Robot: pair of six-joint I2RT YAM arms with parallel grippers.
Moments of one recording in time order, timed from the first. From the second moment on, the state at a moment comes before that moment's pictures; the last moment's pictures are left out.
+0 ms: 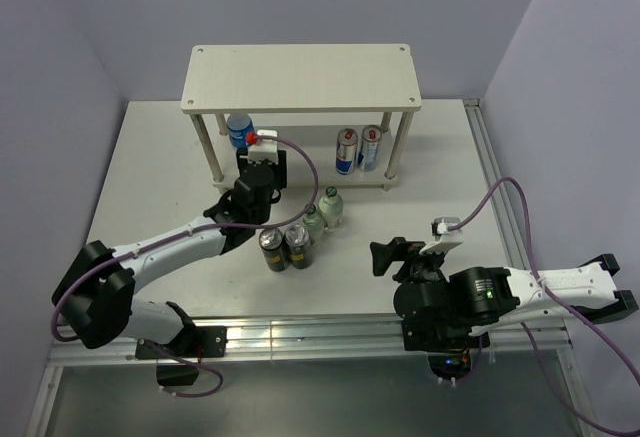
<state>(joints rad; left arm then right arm) -0.78 1.35 0.82 0.36 -0.72 -0.10 1.61 0.61 0.68 -1.01 1.23 1.30</state>
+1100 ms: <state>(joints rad) -0.65 1.63 0.93 0.55 -0.69 -0.17 1.61 0.64 0.68 -1.01 1.23 1.28</state>
